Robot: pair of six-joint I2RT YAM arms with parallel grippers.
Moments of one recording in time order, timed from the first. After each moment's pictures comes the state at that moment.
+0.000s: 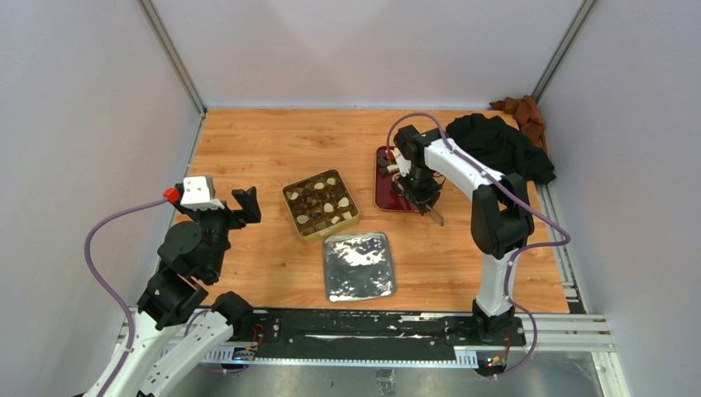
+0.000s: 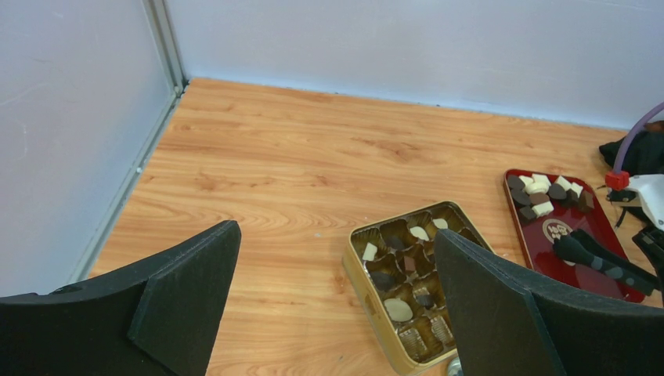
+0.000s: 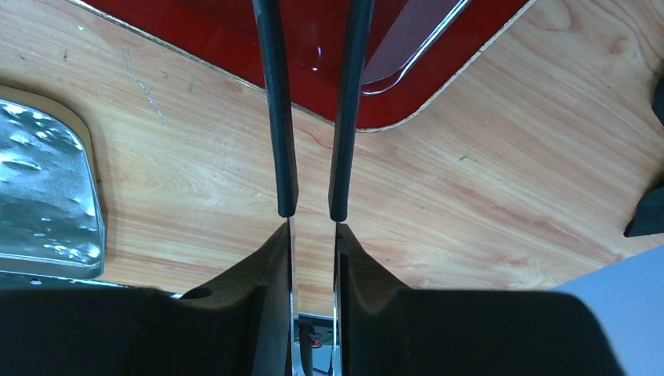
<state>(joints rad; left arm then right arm) -0.58 0.39 0.77 -0.39 -0.61 -0.12 0.45 1.94 1.60 -1.19 0.07 -0.10</state>
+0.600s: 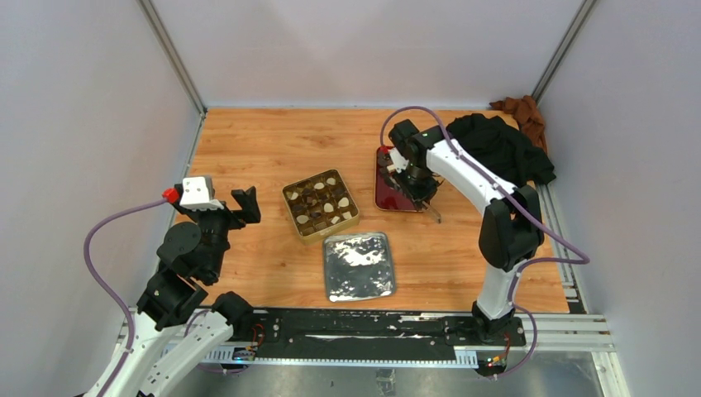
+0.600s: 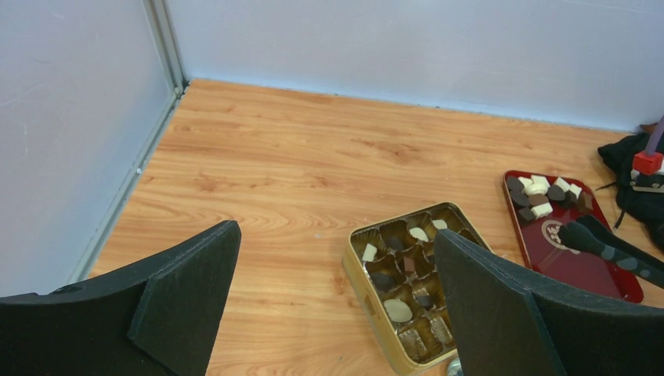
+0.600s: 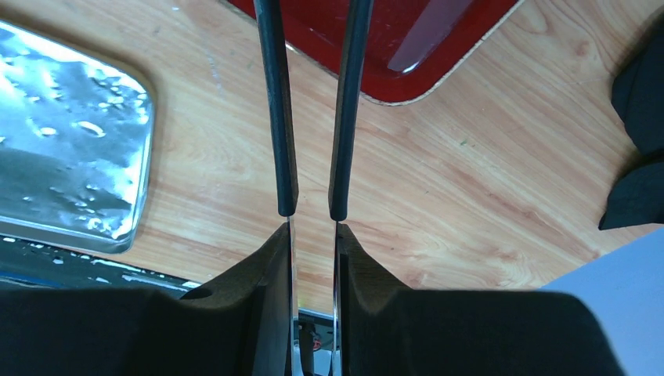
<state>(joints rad) -0.58 0.38 0.77 -0.39 -0.61 -0.12 0.50 1.84 1.61 -1.21 0.07 -0.10</state>
